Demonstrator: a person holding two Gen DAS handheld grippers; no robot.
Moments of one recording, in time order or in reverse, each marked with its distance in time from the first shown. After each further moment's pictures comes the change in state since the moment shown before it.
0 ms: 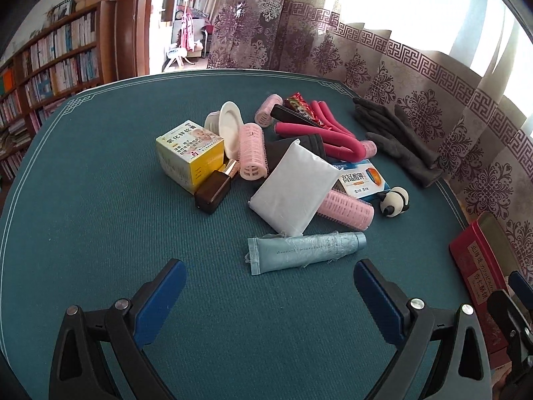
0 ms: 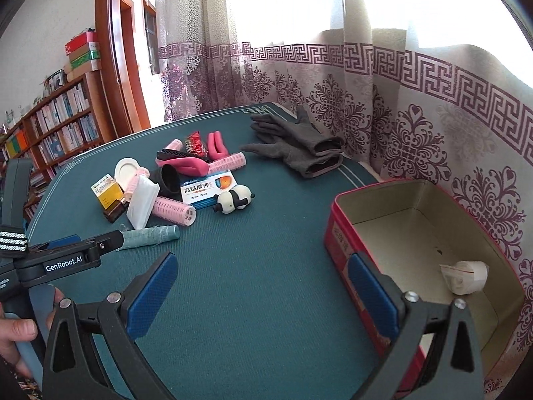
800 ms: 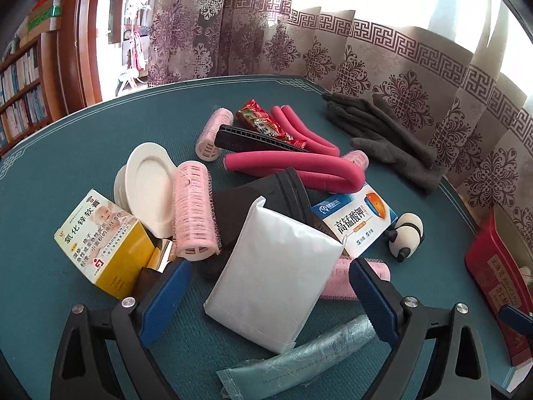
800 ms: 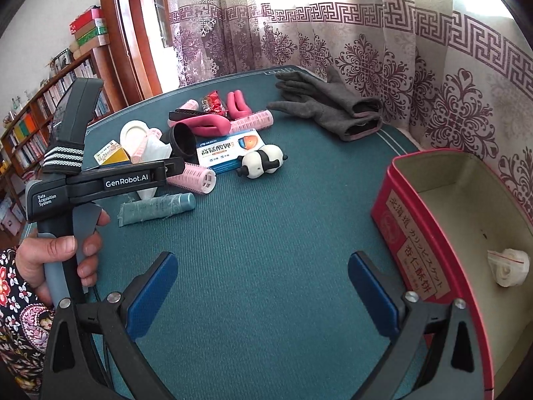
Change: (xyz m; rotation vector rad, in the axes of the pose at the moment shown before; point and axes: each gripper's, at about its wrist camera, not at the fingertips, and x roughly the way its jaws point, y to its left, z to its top) left arm 0.080 -0.014 0.057 0.174 -0.006 -0.153; right arm 0.045 0.014 -0.010 0.002 0.129 0.066
